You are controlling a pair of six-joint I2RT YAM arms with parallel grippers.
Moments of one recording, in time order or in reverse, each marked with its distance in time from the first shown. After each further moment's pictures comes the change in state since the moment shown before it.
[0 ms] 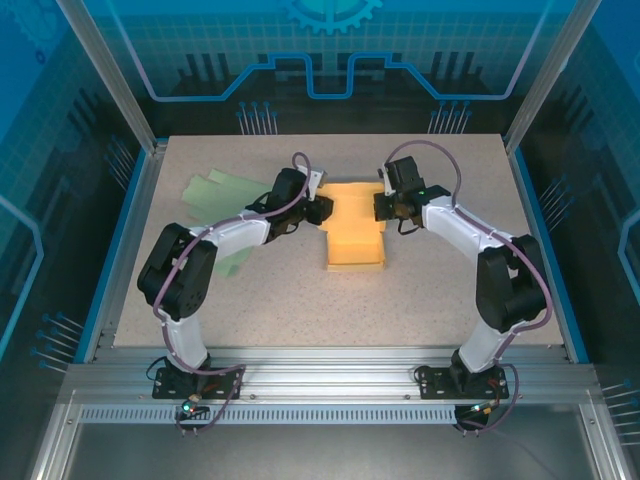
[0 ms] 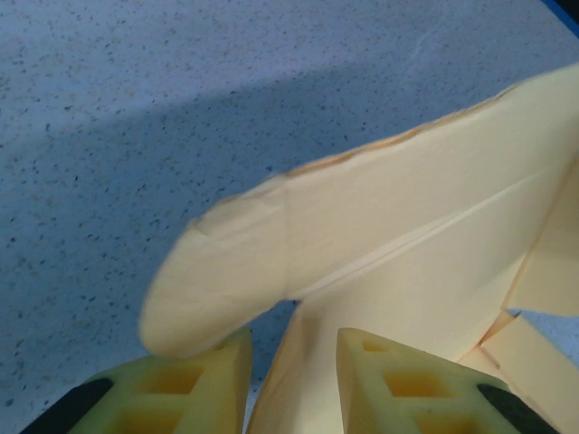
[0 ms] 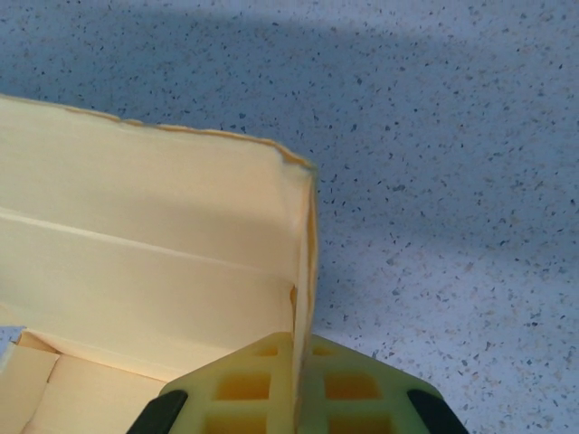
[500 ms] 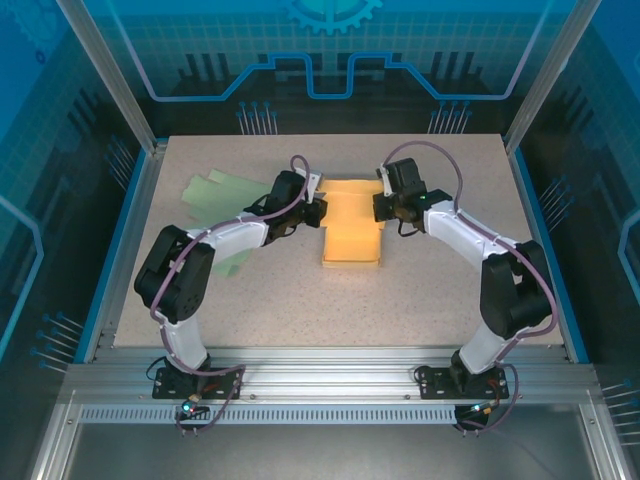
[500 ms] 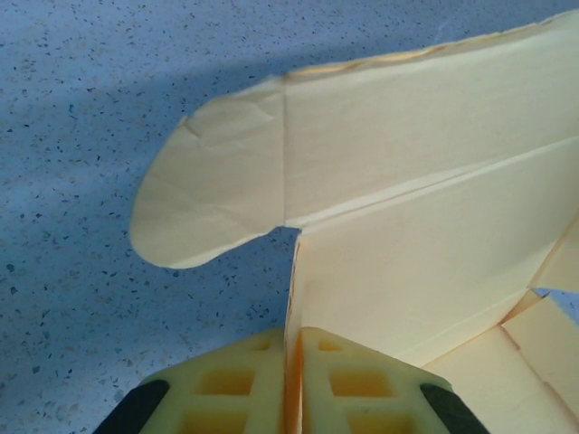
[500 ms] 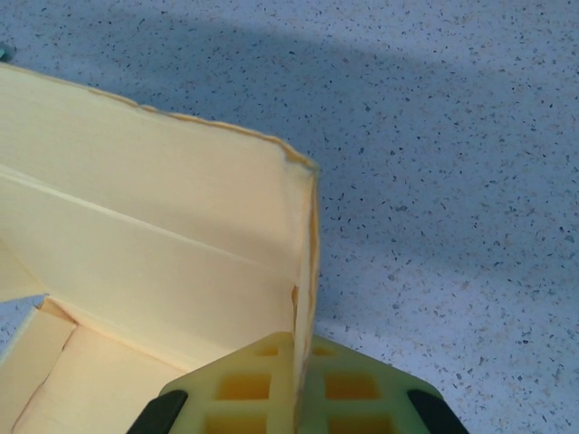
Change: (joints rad) left arm -0.001 -0.026 -0.021 -0.012 -0.028 -0.009; right arm 0.019 -0.047 -0.045 0.053 0.013 -0.038
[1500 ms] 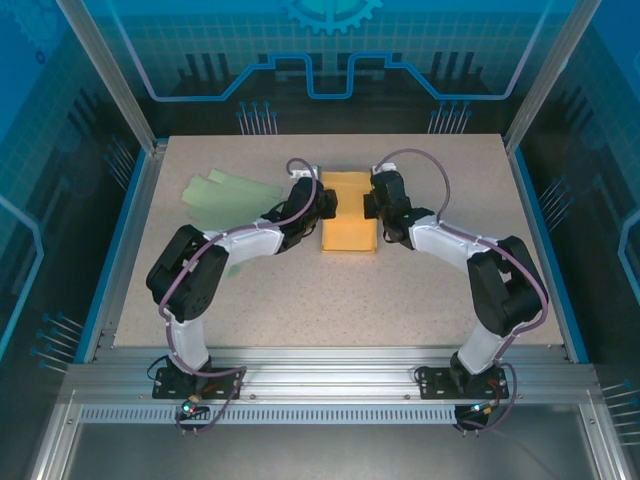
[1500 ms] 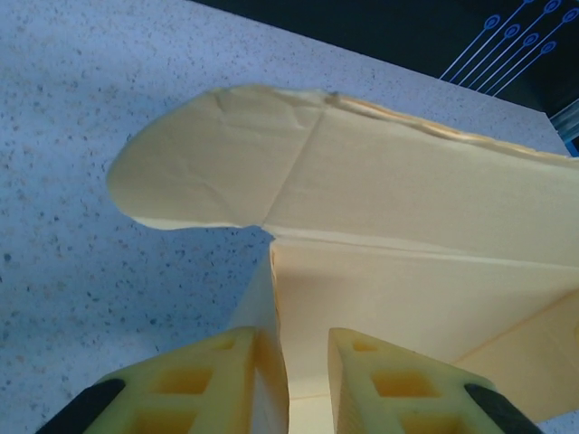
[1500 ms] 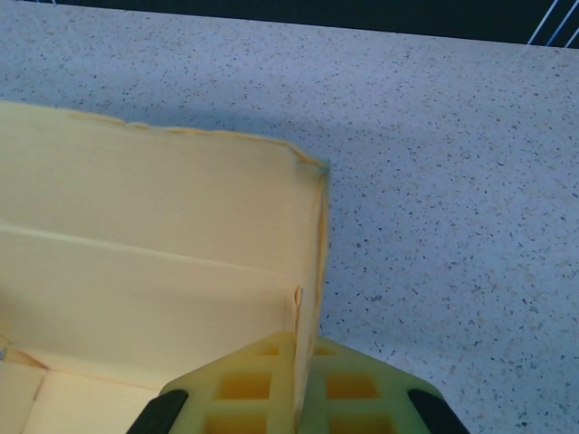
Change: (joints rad) left arm -0.110 0.054 0.002 0.167 -0.323 -0.373; right arm 0.093 0.039 -0.141 0.397 0.267 0.055
